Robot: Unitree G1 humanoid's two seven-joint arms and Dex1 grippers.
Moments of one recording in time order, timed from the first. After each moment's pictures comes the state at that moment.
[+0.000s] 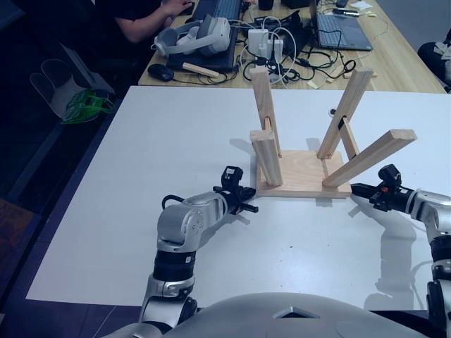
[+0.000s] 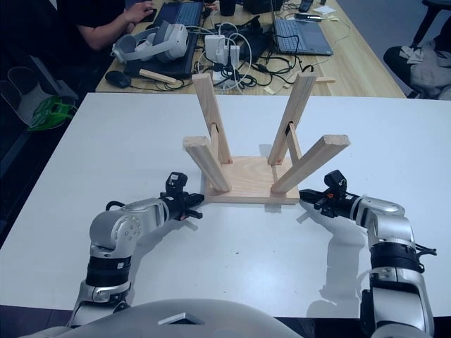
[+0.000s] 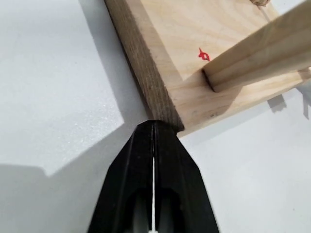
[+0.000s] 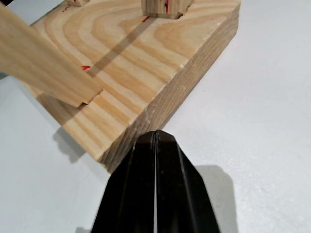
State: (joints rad) left arm -0.13 0.06 -0.06 -0.31 -0.36 1.24 -0.30; right arm -0.20 -0.67 -0.12 0.47 0.27 0.42 1.15
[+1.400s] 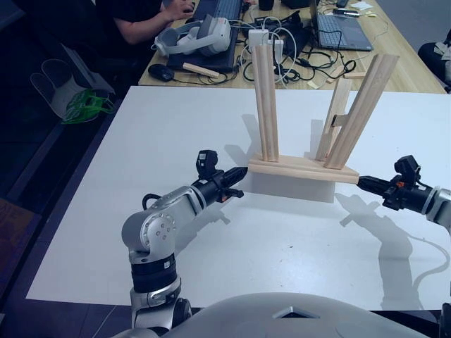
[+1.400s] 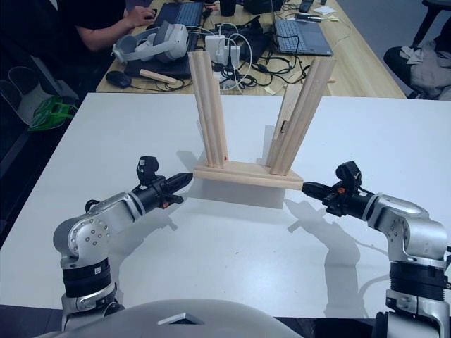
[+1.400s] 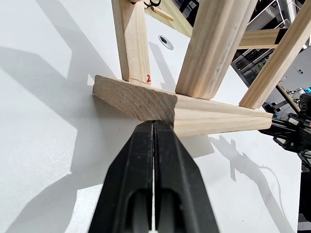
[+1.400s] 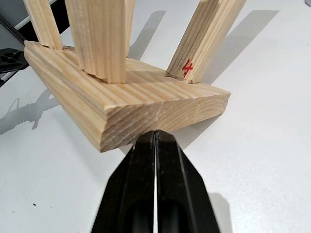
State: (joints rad) left arm -0.11 0.07 0.16 -0.41 -0.61 1.17 -0.36; right arm -0.06 -0.68 -0.28 -0.01 0.46 0.81 1.05
